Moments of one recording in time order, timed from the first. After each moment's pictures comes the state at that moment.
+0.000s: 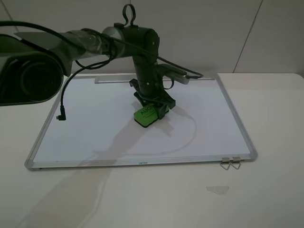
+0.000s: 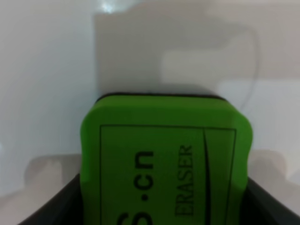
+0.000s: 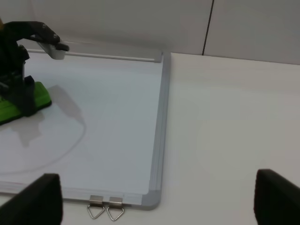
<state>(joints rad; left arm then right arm) -0.61 2.56 -2.12 -0.09 1.05 0.14 0.04 0.00 -0.53 0.00 1.05 -0.05</state>
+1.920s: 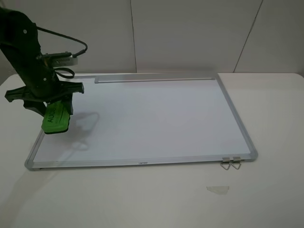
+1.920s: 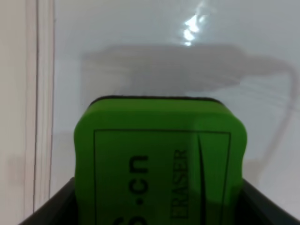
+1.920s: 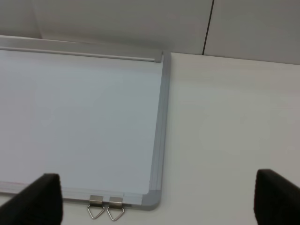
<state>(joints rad) -0.23 1.83 -1.07 0.11 0.71 -0.55 0.04 0.00 -0.53 0.00 1.05 -0.05</state>
